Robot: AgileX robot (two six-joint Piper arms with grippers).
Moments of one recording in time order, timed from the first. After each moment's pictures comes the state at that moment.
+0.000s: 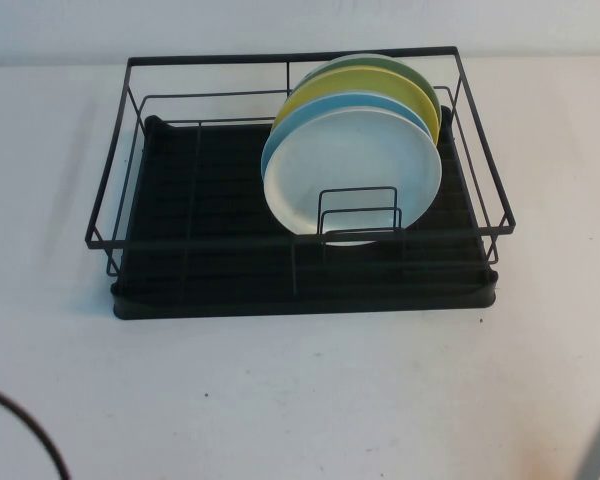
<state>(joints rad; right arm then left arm) 0.08 -0.01 0.03 0.62 0.39 -0.07 -0.07 0.40 -0.52 -0.34 0.57 0.21</state>
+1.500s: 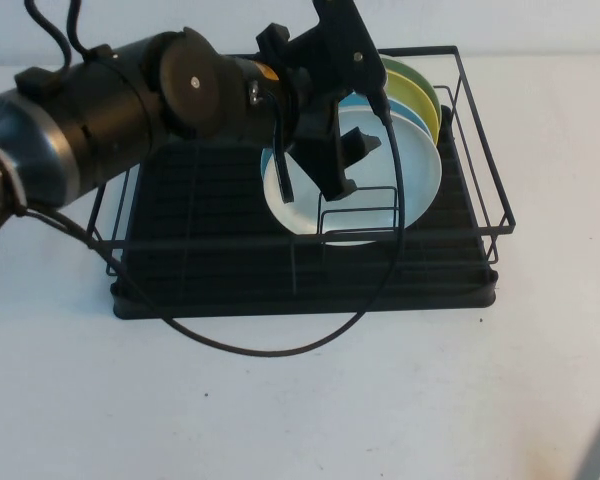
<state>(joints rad) 0.08 -0.01 0.03 0.62 0.39 -0.07 -0.60 1.74 -1.48 -0.45 0.40 1.25</state>
